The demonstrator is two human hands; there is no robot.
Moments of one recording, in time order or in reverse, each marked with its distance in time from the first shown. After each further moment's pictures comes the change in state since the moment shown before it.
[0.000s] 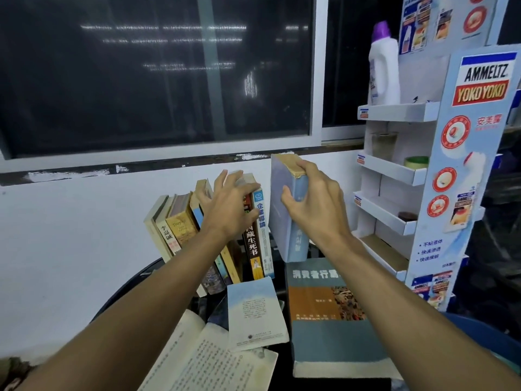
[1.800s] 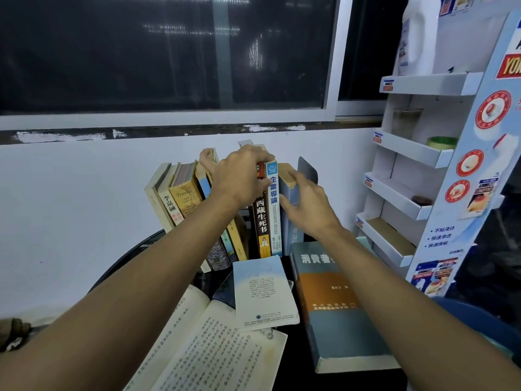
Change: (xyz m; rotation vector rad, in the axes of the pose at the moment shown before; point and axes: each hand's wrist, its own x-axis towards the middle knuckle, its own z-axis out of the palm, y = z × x) left_hand 0.006 -0.001 -0.003 -0.075 0.045 -0.013; right_hand -0.014 0.046 0.088 0.051 -0.377 0.095
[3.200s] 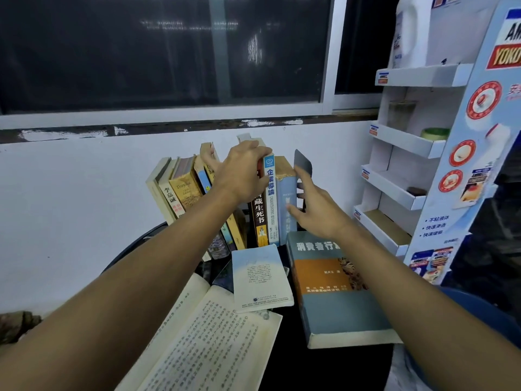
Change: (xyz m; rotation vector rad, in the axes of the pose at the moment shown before) left_hand -0.005 0.002 0.007 -0.064 -0.111 0.045; right_hand -0.033 0.010 -0.031 0.119 -0.231 -0.037
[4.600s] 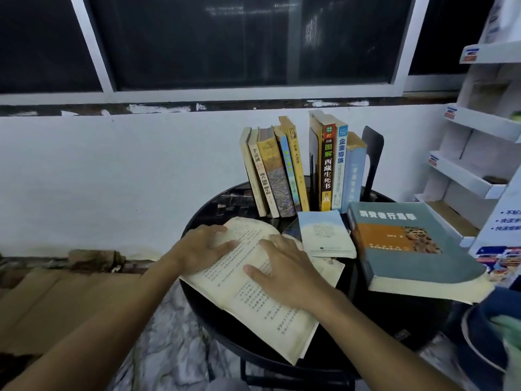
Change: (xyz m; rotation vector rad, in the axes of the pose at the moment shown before) left_hand -0.259 -0.163 -0.042 -0.059 -0.496 -0.536; right_hand -0.145 -0.143 0.153 -0.262 -0.438 -0.064
